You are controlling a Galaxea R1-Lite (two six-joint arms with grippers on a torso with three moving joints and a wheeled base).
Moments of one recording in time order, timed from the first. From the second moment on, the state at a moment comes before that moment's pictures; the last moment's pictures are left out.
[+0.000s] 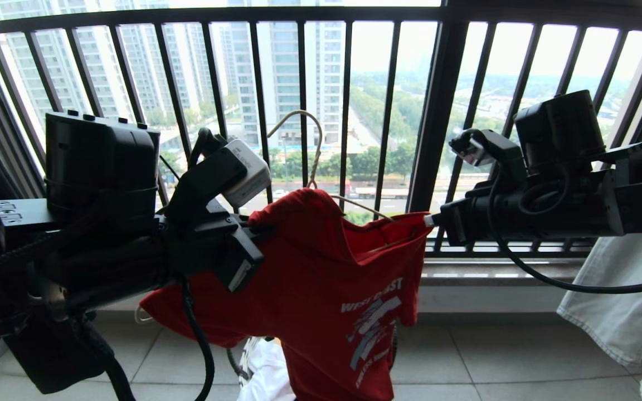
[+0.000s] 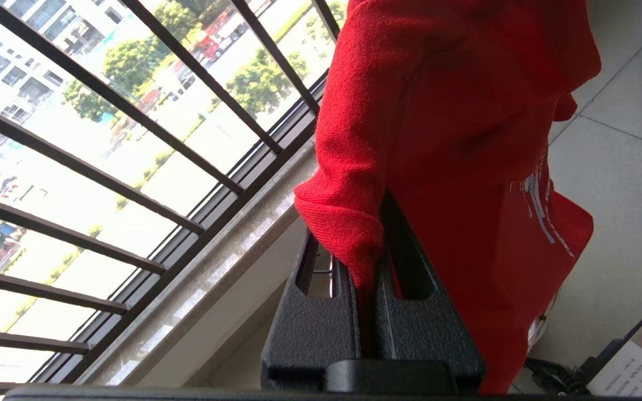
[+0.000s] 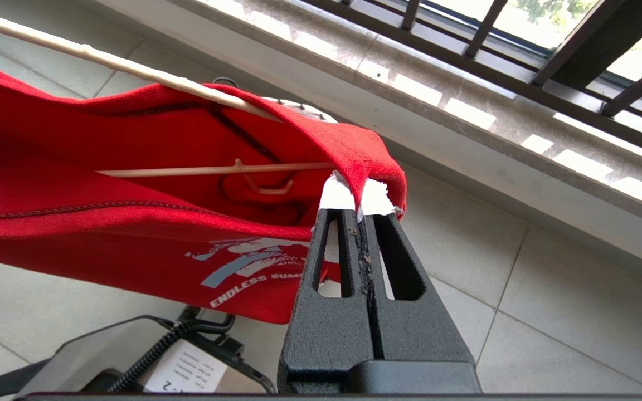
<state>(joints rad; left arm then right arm) -0.64 1.46 -0.96 -0.22 0.07 0.43 0.41 1.67 -1.27 0.14 0.04 0.00</state>
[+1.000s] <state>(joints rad) -0.65 1.46 -0.94 -0.22 0.06 0.45 0.43 1.64 -1.26 0.15 0.07 -0.02</state>
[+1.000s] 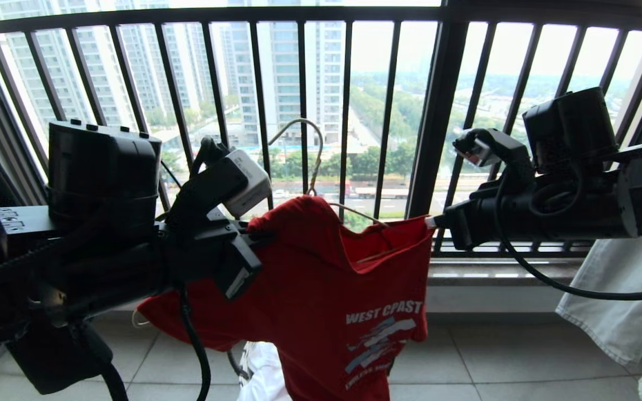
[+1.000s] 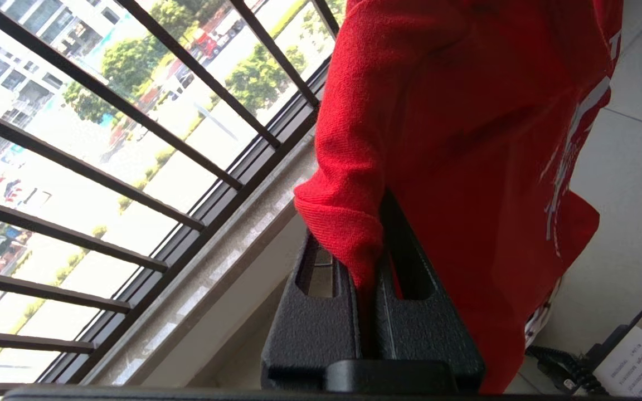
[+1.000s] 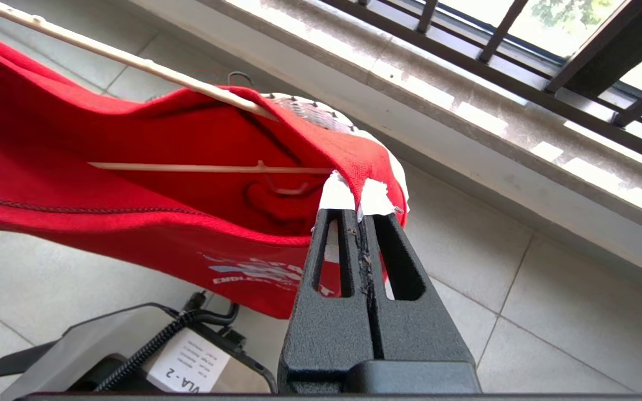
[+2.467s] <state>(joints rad) -0.74 1.62 -0.94 -0.52 0.07 0.32 0.52 1.57 -1.27 -0.02 0.25 0.27</state>
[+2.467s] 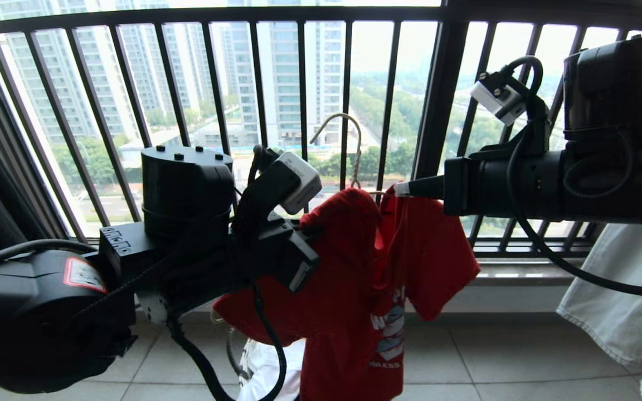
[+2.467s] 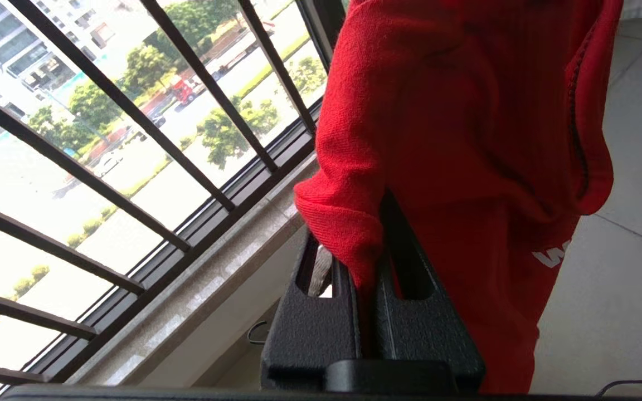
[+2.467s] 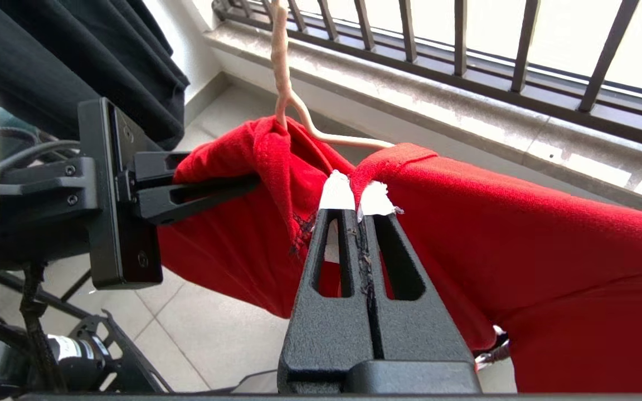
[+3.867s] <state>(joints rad) -0.74 1.86 -1.08 -0.83 0.34 0.26 0.64 1.66 -1.32 -0.18 0.22 0.21</state>
